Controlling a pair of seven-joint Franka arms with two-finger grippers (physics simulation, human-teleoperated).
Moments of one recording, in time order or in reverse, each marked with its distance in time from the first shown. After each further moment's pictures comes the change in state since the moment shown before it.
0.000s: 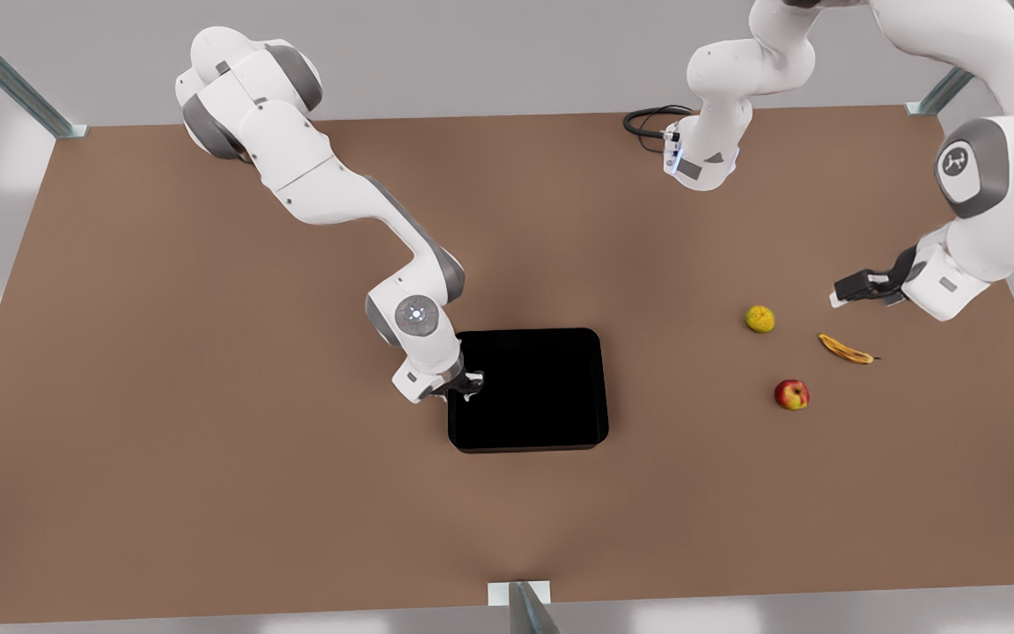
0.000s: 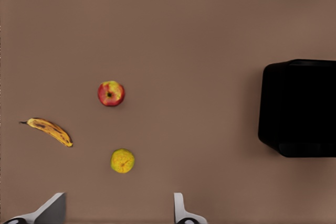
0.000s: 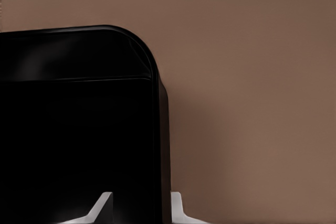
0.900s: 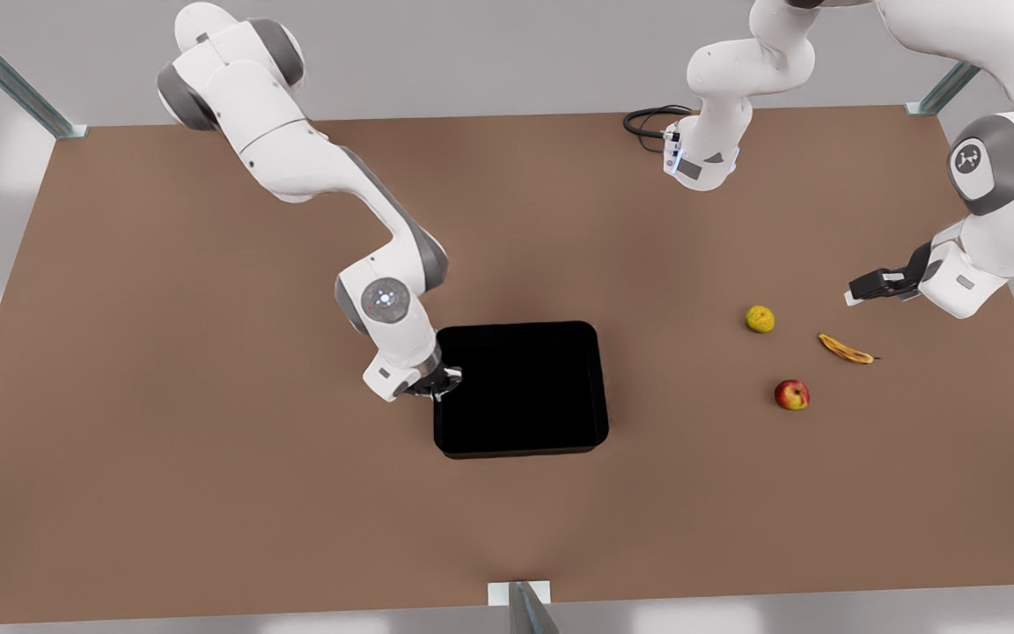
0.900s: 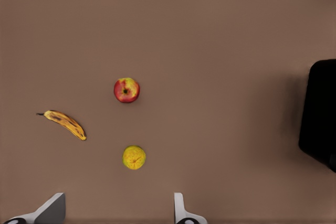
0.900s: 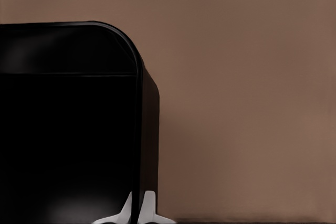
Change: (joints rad) left arm 0.017 -0.007 0.015 0.004 0.024 -0.012 -0.028; right arm -0.037 -0.161 -0.024 0.008 0.050 -0.158 -0.146
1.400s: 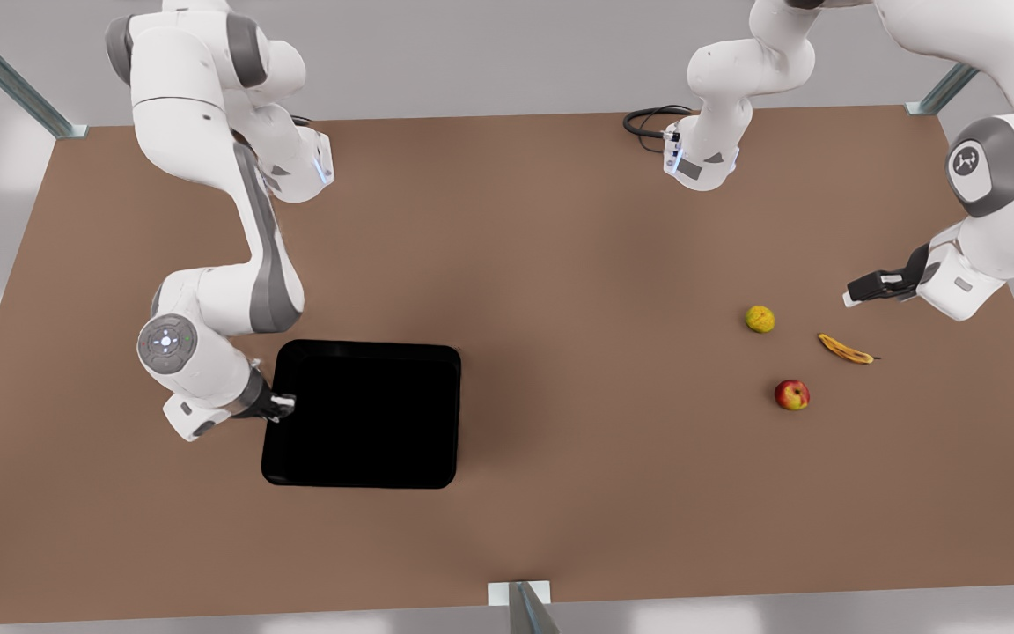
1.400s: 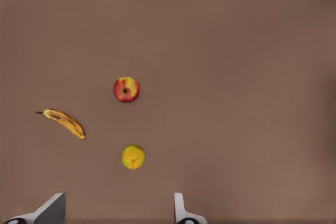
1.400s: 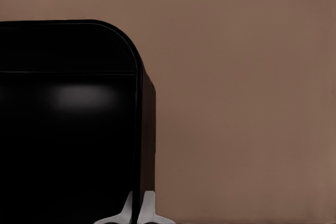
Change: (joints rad) left arm -0.001 0.007 -0.002 0.002 0.001 0.001 -0.014; right arm -0.016 -0.114 -0.457 0.052 0.236 -0.331 -0.454
